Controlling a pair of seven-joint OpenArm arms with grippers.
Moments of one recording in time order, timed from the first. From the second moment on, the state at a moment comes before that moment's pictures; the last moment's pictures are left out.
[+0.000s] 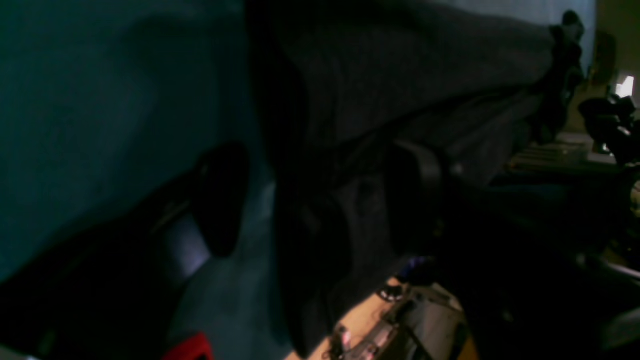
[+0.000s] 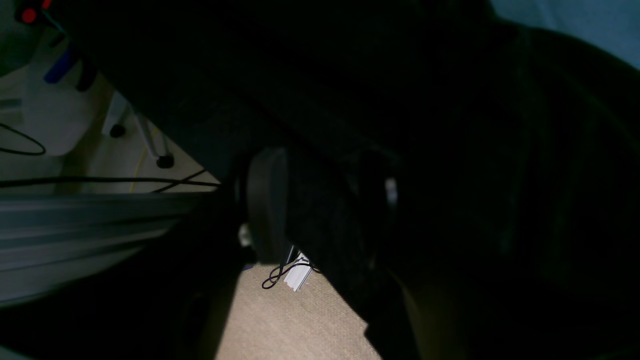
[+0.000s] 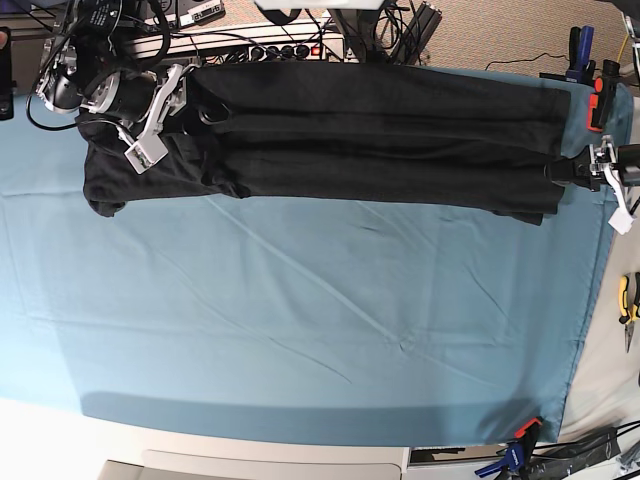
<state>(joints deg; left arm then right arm) -3.3 -43.2 -8.0 51.5 -85.4 -40.0 80.0 -25.2 19.8 24.9 116.5 63.3 39.8 -78.2</state>
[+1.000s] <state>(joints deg) -0.5 -43.2 -8.3 53.8 -86.9 -39.9 79.0 -25.2 19.8 24.9 116.5 63.3 39.8 -78.2</state>
